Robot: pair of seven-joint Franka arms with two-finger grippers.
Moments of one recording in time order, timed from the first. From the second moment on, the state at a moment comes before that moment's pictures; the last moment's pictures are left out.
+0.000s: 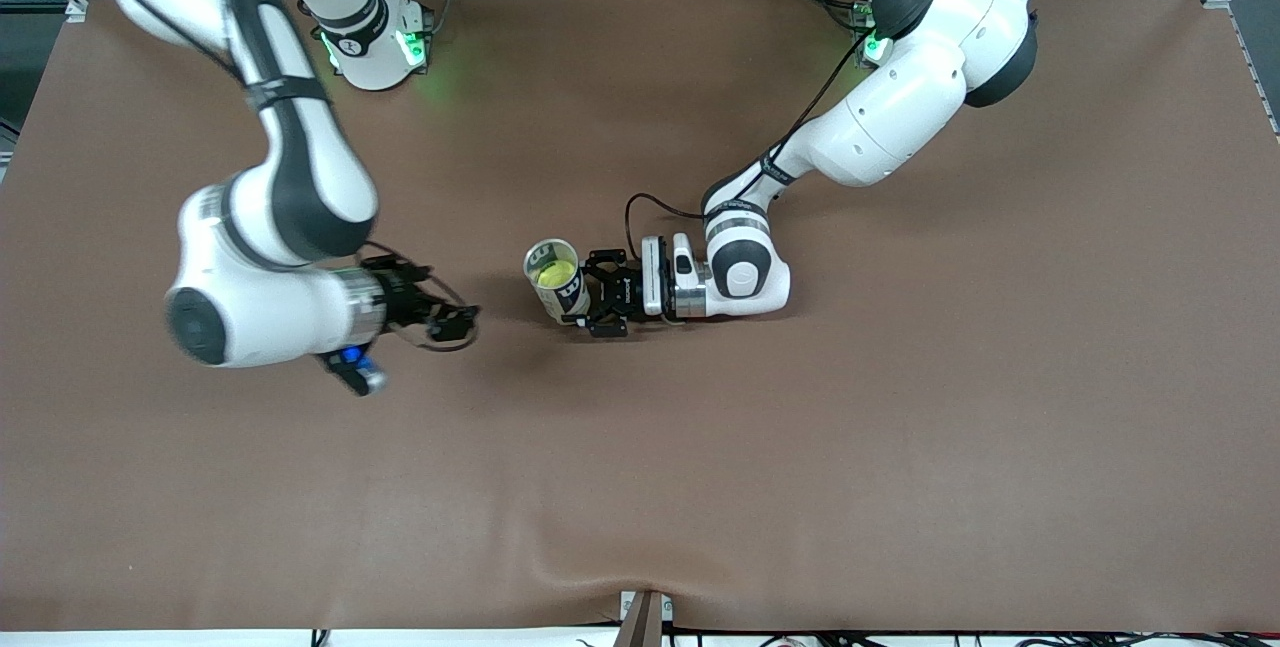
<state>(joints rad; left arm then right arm) -0.33 1.15 -0.49 -1.43 -1.84 2.26 2.72 0.25 0.52 -0.05 -1.42 0.43 1.62 0.74</state>
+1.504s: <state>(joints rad) -0.19 0.93 -0.48 -1.73 -1.84 2.26 2.71 -0.03 0.18 -0.11 -1.64 0.07 1.65 -0.02</state>
